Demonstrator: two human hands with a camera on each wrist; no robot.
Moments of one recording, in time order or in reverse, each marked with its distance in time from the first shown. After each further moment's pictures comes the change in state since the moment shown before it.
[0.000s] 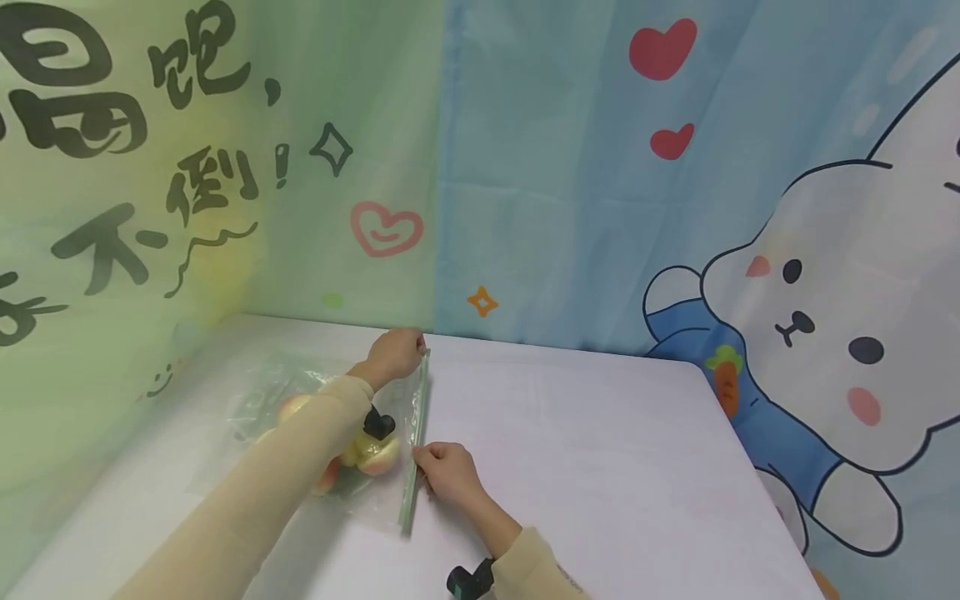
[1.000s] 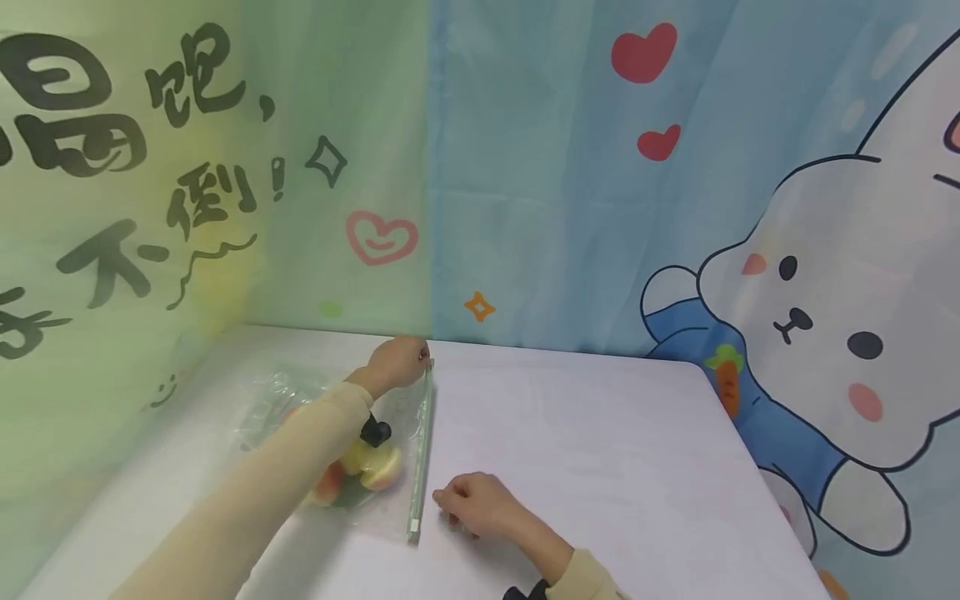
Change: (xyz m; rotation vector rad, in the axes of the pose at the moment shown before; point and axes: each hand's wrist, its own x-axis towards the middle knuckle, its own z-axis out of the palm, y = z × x) left_hand -0.009 0.012 0.000 0.085 -0.036 0.053; right_hand -0.046 0.009 -0.055 -0.199 -0.285 -0.070
